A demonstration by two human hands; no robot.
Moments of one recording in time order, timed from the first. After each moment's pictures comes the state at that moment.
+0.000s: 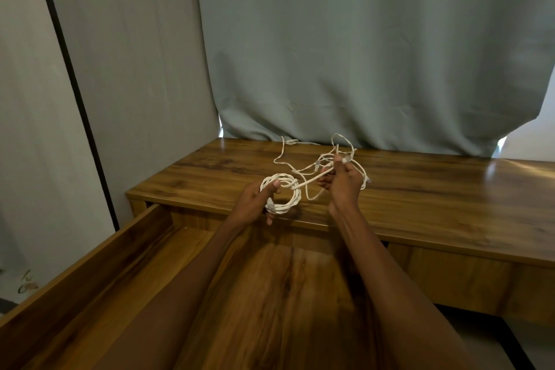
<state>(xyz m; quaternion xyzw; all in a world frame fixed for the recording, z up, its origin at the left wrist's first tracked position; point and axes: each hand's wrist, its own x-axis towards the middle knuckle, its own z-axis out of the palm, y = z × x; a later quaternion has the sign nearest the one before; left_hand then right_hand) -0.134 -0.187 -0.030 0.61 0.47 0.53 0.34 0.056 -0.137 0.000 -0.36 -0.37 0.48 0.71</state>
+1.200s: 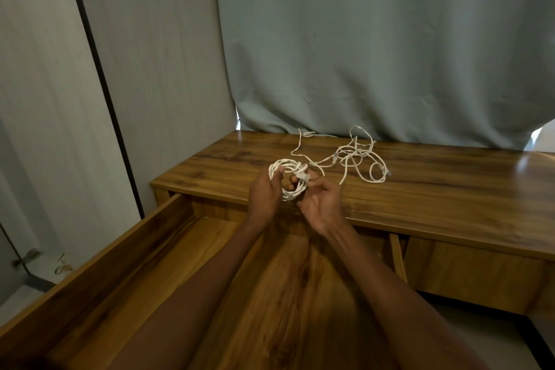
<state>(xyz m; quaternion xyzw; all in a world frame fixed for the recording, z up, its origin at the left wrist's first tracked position) -0.127 -0.198 -0.034 0.55 0.60 0.58 0.08 0.003 -0.171 -0.038 -0.11 -0.39 0.76 0.50</state>
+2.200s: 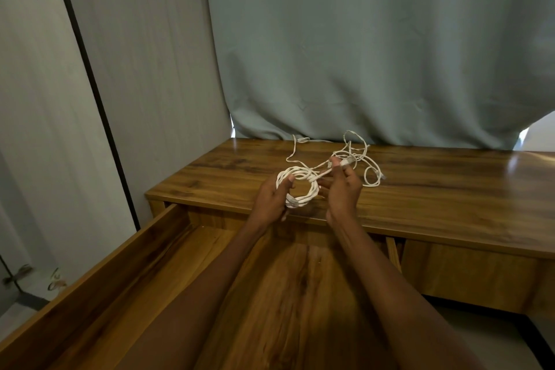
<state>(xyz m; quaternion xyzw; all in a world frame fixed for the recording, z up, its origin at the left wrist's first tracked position) -0.118 -0.203 -0.026 0.59 0.50 0.57 0.26 0.025 -0.158 -0.016 -0.33 -0.36 0.50 0.71</state>
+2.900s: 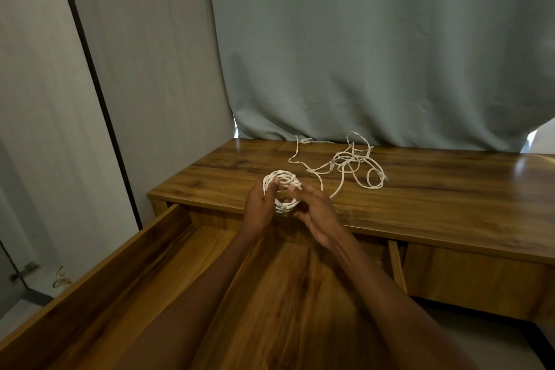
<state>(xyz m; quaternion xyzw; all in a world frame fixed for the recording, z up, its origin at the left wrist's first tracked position) -0.131 -0.204 -0.039 0.56 0.50 0.64 0.17 0.008 -0.184 -0.033 -0.27 -0.50 0.66 0.49</state>
